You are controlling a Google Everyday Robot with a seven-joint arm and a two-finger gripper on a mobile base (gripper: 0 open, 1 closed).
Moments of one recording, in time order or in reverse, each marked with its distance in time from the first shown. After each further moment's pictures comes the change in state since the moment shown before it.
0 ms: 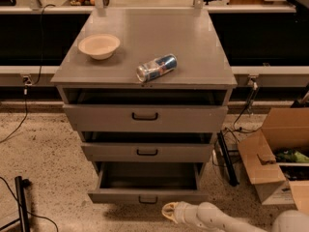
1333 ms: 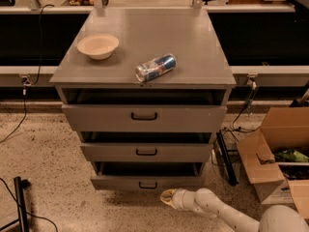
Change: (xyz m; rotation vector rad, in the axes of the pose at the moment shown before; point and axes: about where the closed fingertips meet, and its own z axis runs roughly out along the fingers) arm -0.008 -0.063 0.019 0.031 -0.041 -0.029
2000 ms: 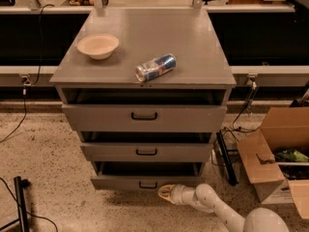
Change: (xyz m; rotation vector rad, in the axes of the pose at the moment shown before) arm 0.007 -0.017 0.030 -0.025 -0.113 0.019
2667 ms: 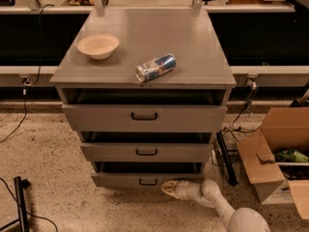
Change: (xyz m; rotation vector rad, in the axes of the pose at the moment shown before) arm 0.017 -0.028 0.000 -0.015 -0.102 -0.016
